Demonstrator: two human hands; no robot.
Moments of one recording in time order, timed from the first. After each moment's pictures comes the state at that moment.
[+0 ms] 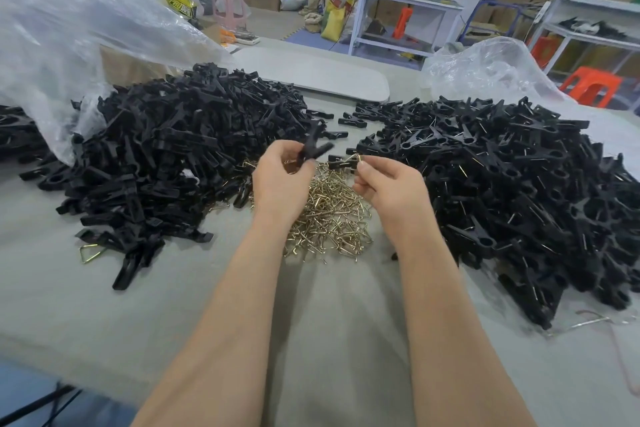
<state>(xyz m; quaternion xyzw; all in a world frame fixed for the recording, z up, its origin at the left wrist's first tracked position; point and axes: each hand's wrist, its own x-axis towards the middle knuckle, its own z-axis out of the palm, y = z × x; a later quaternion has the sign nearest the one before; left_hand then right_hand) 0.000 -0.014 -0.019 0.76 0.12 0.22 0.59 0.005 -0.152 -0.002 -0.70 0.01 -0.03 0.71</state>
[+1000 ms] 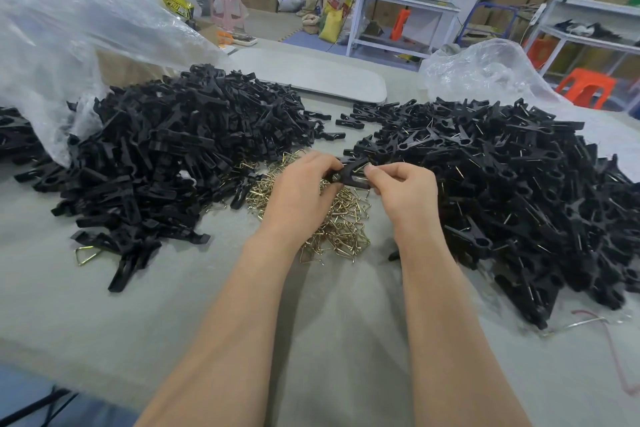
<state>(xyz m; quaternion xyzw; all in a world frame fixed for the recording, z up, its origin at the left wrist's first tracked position) -0.001 -0.025 -0.027 0.89 -0.08 0.25 0.36 0.012 -0.162 -0.006 -0.80 0.04 -0.15 0.57</state>
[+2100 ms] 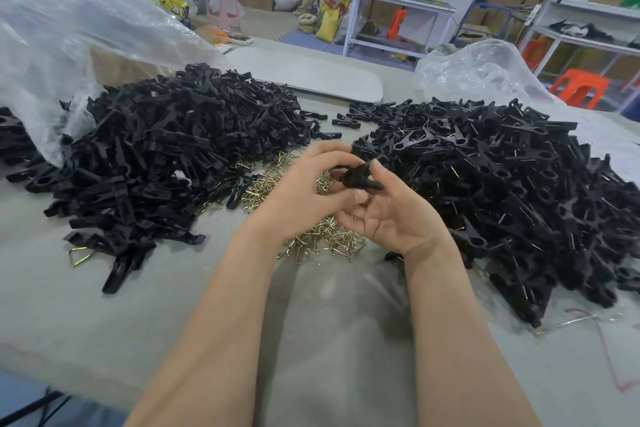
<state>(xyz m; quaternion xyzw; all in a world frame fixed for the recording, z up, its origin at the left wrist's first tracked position) -0.015 -0.021 -0.004 0.81 -0.19 0.11 0.54 0.011 -0.180 -0.015 -0.46 -0.08 0.30 0.83</state>
